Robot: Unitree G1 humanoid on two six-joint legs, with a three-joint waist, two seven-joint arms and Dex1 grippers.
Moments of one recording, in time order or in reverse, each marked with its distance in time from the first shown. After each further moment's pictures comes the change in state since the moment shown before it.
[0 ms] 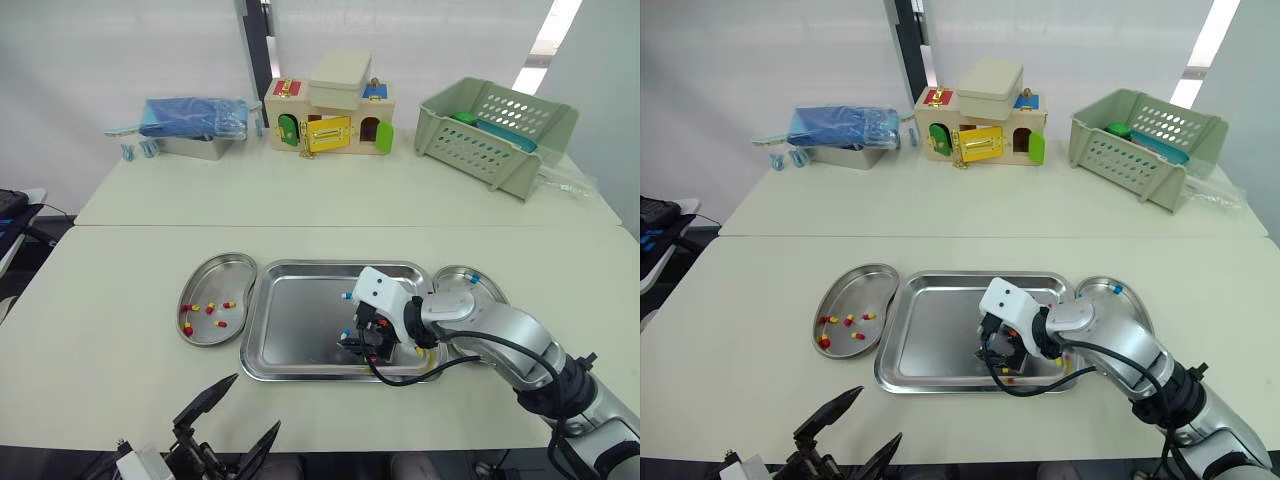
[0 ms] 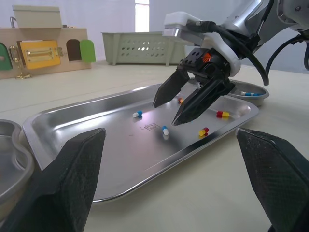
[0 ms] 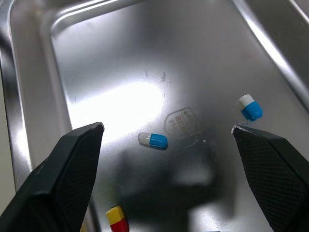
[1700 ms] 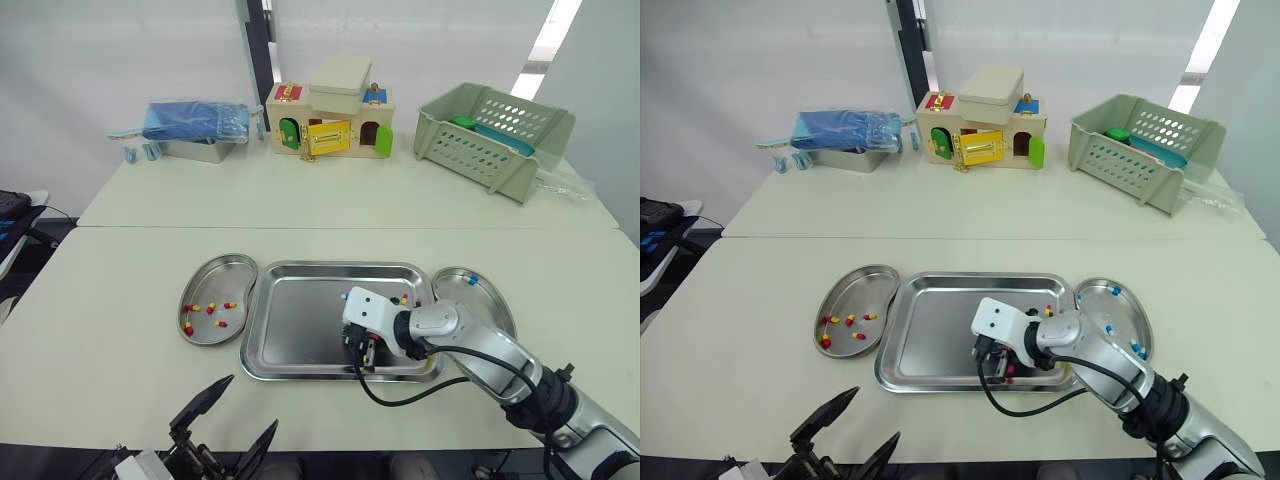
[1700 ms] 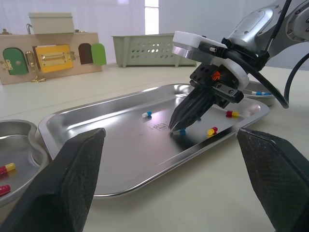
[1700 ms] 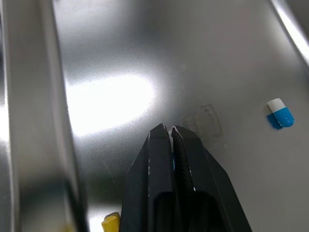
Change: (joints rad) left arm 0.000 0.069 -0.038 0.048 -0.005 -0.080 0.085; right arm 0.055 0.040 0.087 0.065 -0.222 -0.156 0.090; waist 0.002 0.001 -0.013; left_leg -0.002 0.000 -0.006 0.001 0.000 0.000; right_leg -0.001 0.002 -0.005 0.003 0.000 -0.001
